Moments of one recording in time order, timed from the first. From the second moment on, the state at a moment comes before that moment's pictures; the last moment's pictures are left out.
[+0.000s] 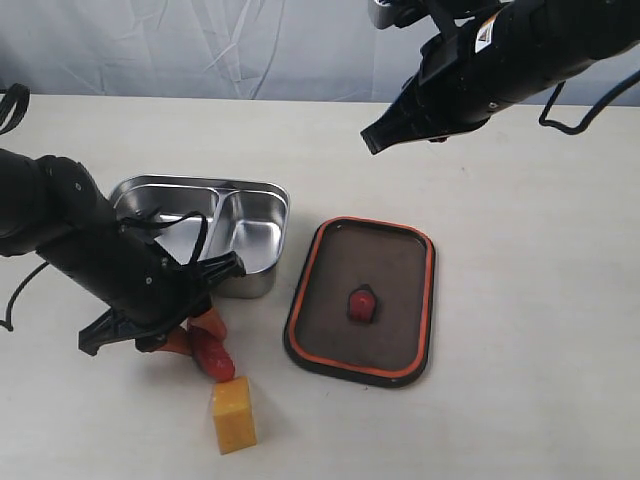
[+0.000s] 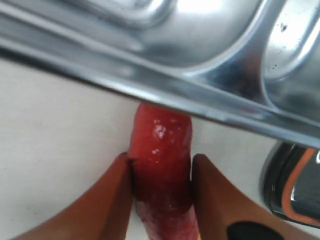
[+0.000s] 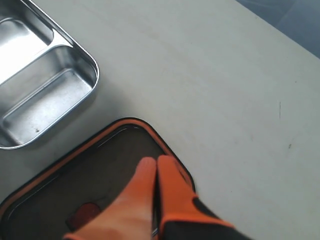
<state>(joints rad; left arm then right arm) -0.42 1.79 -0.78 -0.72 0.54 -0.15 0.63 1.56 -1.19 0.07 0.58 -0.25</state>
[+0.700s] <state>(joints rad) -0.42 1.58 -0.77 -0.68 0.61 -0.14 0.63 1.56 -1.19 0.06 0.58 -0.25</state>
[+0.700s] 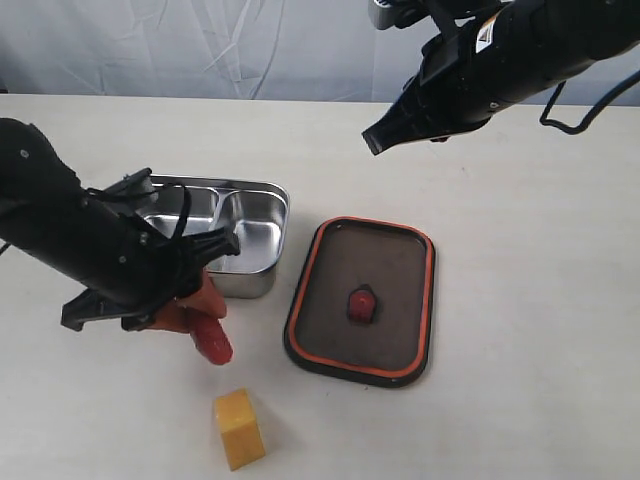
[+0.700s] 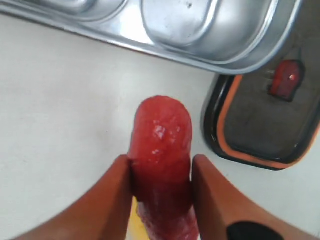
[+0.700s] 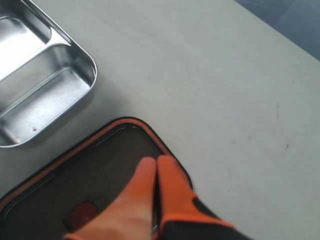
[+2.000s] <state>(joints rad) -0.23 1.77 -1.06 -0.20 0.50 -0.31 0.63 1.56 -1.19 0.06 0.60 -0.25</state>
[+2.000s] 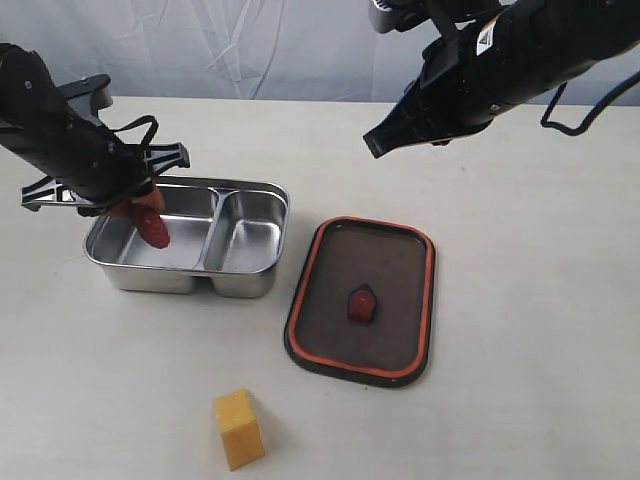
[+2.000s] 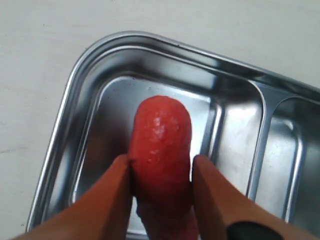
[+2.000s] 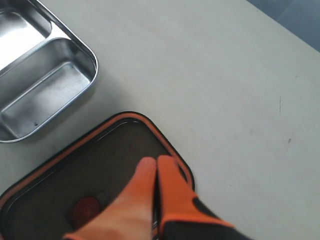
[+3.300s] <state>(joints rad) -0.55 1.57 -0.87 -0.51 0.87 -0.25 0.40 1.54 -1.19 -0.23 0.68 0.18</state>
